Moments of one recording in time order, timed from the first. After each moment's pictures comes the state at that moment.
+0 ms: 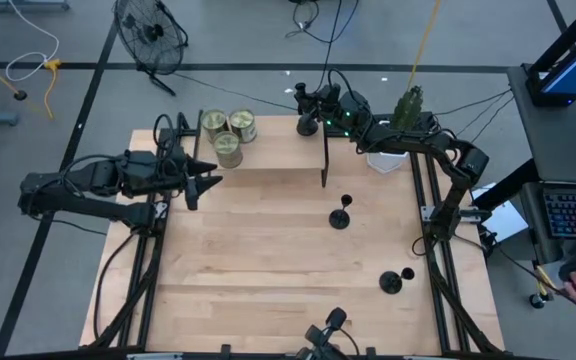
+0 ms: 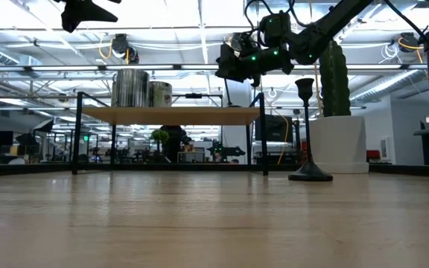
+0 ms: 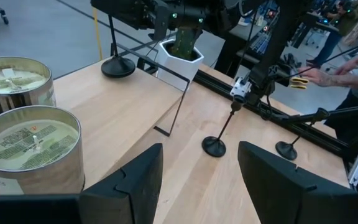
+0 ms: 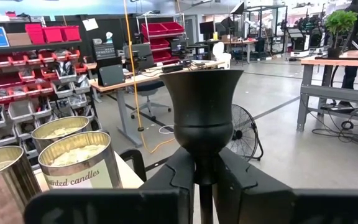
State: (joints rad) left arm 0.03 0.69 0.88 -0.50 -0.29 -0.41; right arm -0.61 1.77 1.18 0.63 0.00 0.11
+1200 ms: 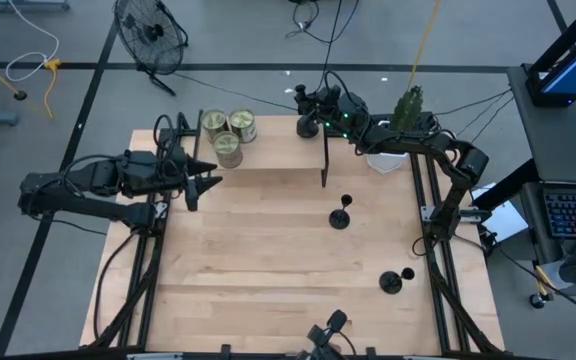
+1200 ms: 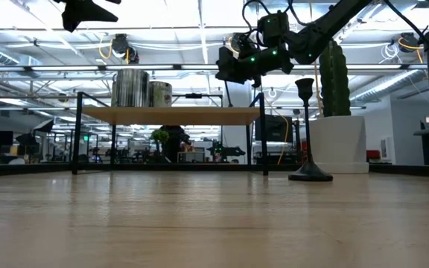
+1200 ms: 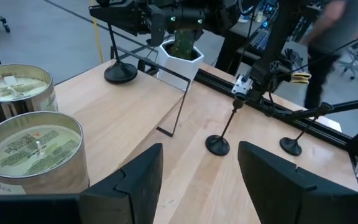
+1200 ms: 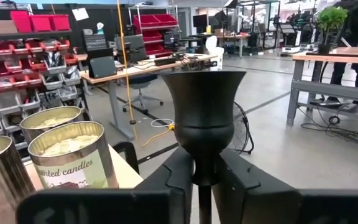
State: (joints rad) left arm 0.03 0.69 0.88 -0.51 -0.29 -0.37; right arm -0.59 1.77 1.18 0.59 0.05 0.09
